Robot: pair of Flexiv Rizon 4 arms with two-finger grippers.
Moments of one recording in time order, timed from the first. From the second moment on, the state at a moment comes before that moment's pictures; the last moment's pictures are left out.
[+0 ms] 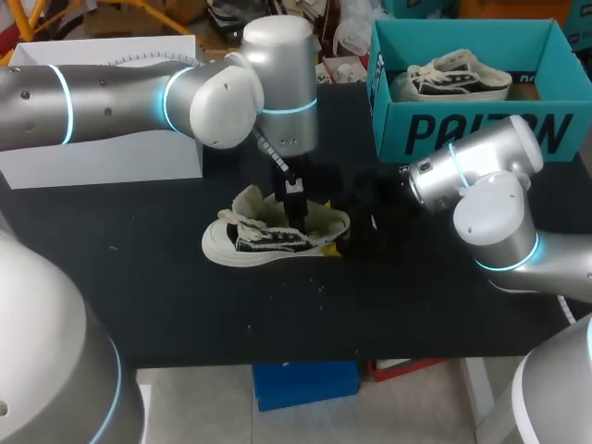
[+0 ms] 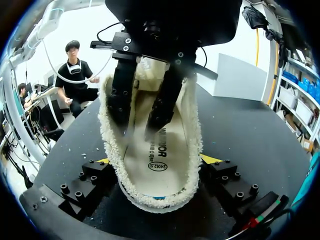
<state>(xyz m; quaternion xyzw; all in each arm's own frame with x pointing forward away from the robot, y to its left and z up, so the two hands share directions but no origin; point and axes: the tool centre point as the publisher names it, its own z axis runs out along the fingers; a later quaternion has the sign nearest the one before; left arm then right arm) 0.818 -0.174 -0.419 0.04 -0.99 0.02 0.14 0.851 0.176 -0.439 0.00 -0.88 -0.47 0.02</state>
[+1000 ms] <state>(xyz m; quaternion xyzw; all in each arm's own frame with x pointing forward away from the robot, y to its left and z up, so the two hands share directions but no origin) 0.831 -0.154 -0.423 0.03 -0.99 -0.07 -0.07 0.851 0.177 -0.438 0.00 -0.88 -0.47 0.02</state>
